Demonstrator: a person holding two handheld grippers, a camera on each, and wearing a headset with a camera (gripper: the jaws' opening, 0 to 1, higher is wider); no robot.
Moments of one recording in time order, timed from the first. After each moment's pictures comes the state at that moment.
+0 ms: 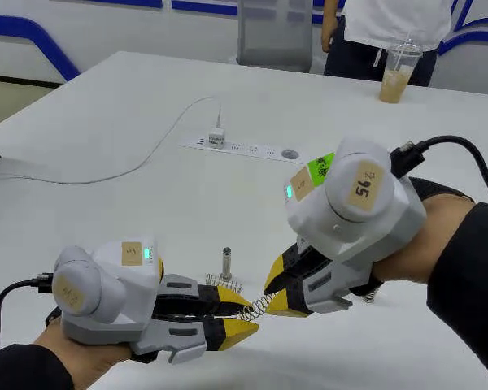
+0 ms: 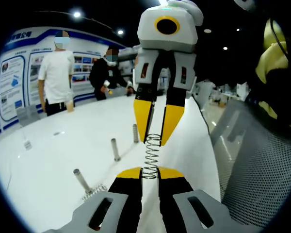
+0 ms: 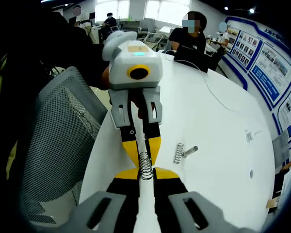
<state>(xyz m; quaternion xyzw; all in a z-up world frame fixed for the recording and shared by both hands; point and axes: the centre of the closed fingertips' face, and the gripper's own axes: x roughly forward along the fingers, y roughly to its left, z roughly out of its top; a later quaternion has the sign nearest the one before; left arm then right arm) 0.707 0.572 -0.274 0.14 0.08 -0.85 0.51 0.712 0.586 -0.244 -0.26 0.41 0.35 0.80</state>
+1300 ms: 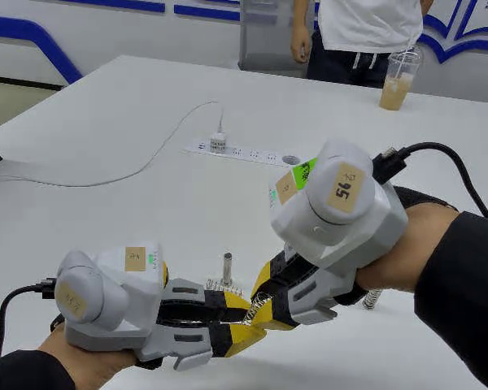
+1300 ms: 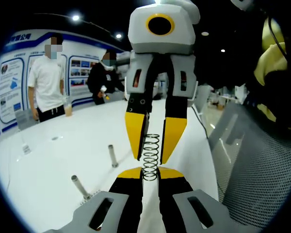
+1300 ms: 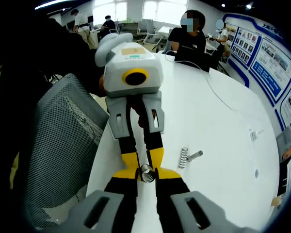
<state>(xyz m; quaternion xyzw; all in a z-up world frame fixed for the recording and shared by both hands) 0.699 0.570 -0.265 0.12 0.07 -0.85 0.50 0.716 0.596 -0.248 -0.23 0.42 0.35 0.80</state>
